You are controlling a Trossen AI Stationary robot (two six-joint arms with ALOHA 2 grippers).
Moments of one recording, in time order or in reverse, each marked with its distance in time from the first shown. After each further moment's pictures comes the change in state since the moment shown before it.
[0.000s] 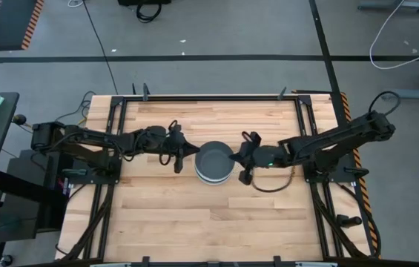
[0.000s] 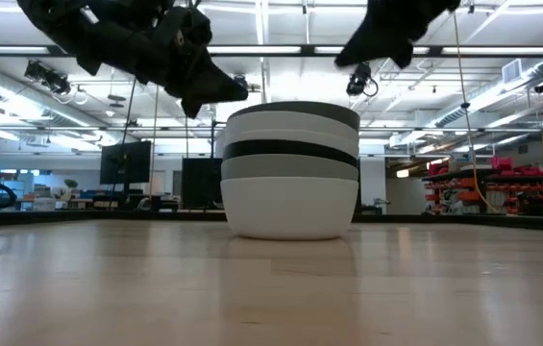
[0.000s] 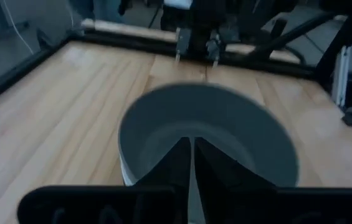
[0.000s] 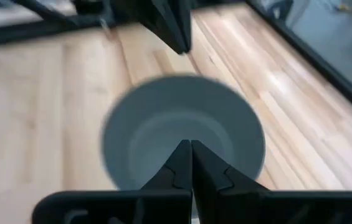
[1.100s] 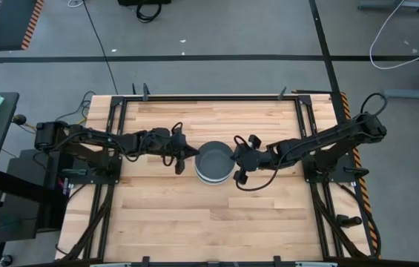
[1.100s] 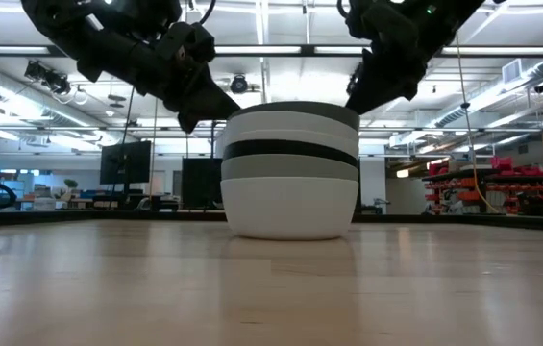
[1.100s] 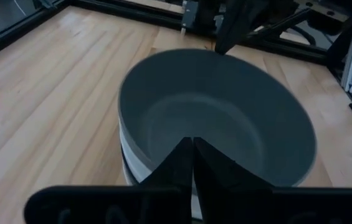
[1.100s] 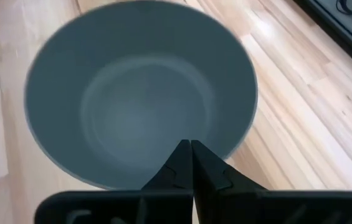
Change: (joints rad) left arm 0.000 0.044 0.000 -0.045 0.001 -0.054; right arm -0.033 0.114 -0.009 -0.090 0.022 0.106
